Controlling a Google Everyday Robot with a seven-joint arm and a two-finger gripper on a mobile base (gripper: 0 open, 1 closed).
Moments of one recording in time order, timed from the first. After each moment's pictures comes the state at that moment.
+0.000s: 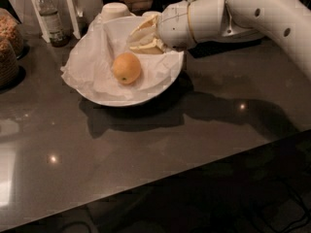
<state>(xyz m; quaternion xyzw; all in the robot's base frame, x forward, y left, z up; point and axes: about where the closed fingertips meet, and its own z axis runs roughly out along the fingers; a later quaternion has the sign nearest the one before) 0.606 0.051 0.970 -0.69 0.46 0.17 0.53</state>
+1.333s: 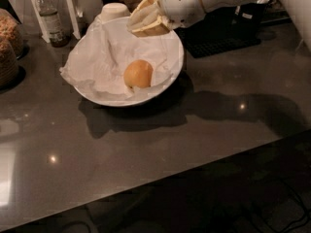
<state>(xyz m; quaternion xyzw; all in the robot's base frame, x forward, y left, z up) 0.597 0.044 1.008 -0.75 0.44 0.18 0.47</state>
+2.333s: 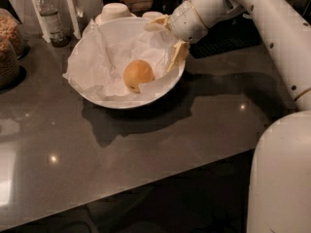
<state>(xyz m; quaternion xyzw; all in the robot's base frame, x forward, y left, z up) 0.657 0.003 0.909 -0.78 0.48 0.21 0.35</state>
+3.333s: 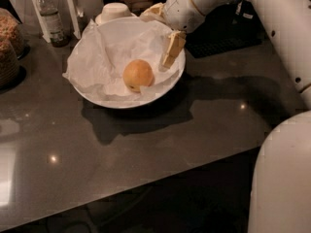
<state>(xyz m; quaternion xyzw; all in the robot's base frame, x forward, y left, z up) 0.648 0.016 0.939 -0.79 0.49 0.16 0.34</state>
